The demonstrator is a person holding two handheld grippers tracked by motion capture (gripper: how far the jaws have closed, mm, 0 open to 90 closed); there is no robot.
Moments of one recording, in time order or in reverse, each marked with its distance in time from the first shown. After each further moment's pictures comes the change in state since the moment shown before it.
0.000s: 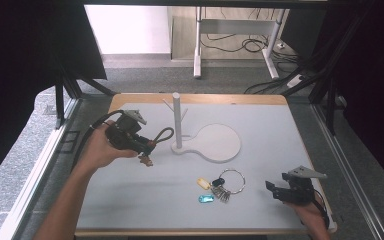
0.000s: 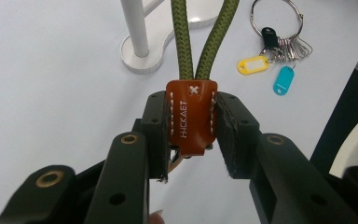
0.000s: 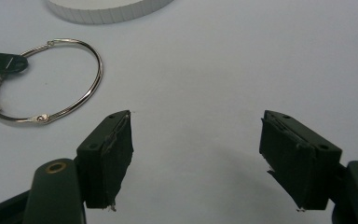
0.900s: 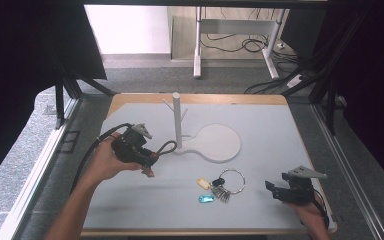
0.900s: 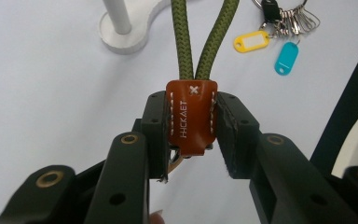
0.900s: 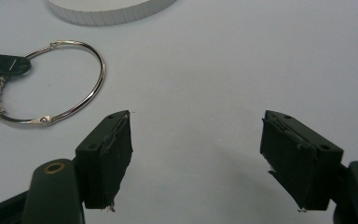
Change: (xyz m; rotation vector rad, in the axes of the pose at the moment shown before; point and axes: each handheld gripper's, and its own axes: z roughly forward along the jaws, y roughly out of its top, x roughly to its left) left arm -0.015 -0.015 0.026 0.037 0.001 0.011; right arm 0.001 0.001 -0.001 -0.001 0.005 0.003
